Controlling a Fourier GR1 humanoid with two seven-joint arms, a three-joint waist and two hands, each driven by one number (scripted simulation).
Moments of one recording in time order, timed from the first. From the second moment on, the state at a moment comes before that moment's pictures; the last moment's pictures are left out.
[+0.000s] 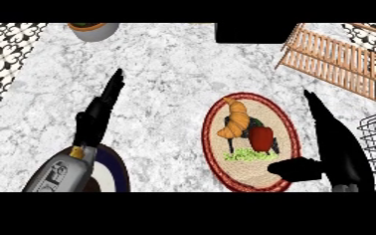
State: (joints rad) left arm -0.23 0.32 -0.32 -1.38 0.15 0.25 -0.03; right arm -0.12 -0.54 0.42 -2.00 0.52 -0.10 1.10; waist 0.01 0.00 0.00
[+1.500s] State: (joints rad) left arm -0.18 0.25 -0.23 -1.43 0.05 0.17 0.01; right arm -0.15 -0.16 0.37 -1.79 0.87 0.03 1.07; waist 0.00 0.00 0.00
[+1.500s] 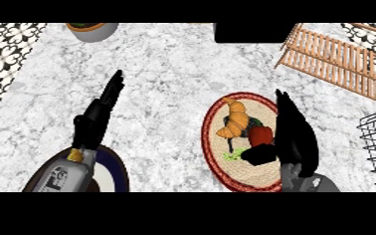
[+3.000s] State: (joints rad) left arm -0.18 0.16 -0.10 -1.42 -0.05 0.05 0.01; right arm -0.14 -0.03 0.22 -1.55 0.99 0.05 0.94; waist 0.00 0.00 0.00
